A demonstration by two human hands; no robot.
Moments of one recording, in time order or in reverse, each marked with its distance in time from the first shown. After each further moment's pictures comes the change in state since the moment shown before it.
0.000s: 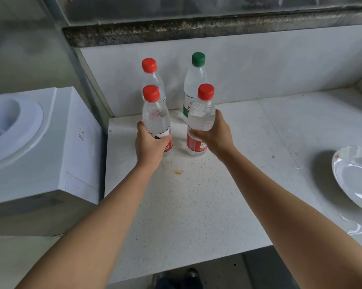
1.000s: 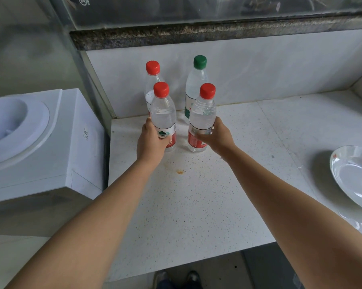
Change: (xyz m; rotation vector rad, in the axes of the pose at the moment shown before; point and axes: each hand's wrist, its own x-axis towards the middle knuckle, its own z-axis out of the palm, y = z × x) left_hand 0.007 0.002 -0.008 0.357 -0.109 0.144; right_hand 0.003 0.009 0.000 -0.103 -0.071 0.094
